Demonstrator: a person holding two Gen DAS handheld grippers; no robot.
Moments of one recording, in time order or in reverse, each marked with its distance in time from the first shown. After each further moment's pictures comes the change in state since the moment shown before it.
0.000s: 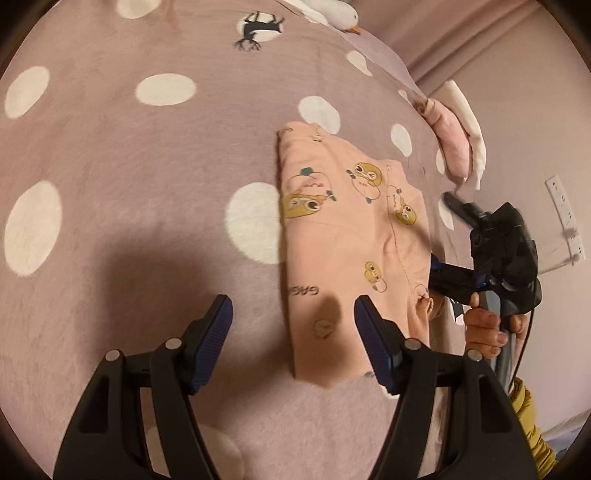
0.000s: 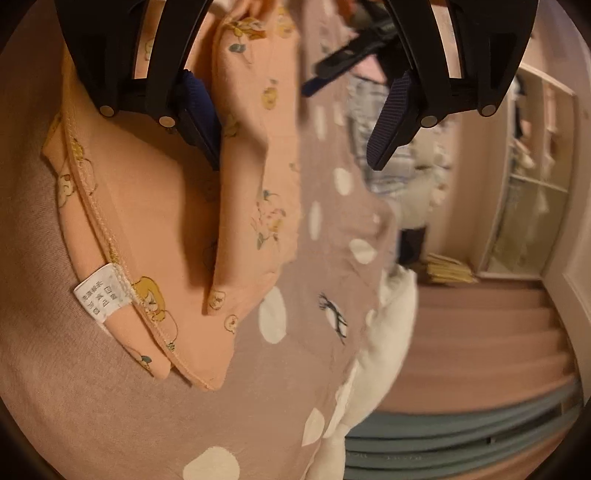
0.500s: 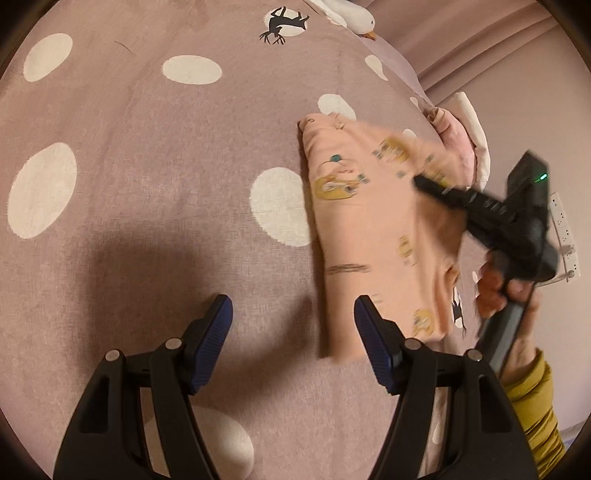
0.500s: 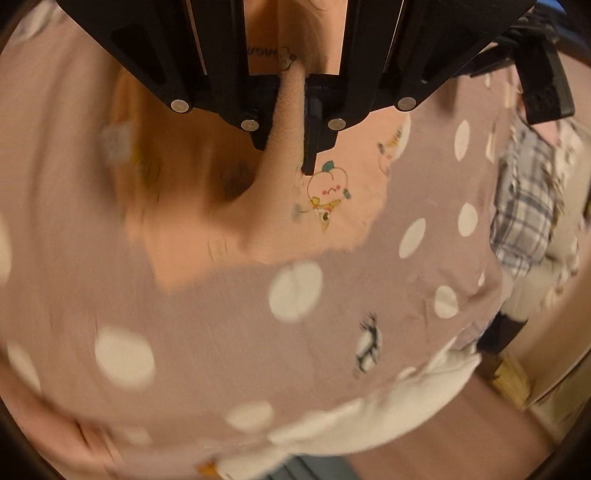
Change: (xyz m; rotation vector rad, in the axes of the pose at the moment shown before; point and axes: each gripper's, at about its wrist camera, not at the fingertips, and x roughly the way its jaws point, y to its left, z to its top) left arm -0.003 0.017 -0.011 -0.065 0.002 -0.020; right arm 0.033 0.082 0.034 -0.520 -0.038 -0.497
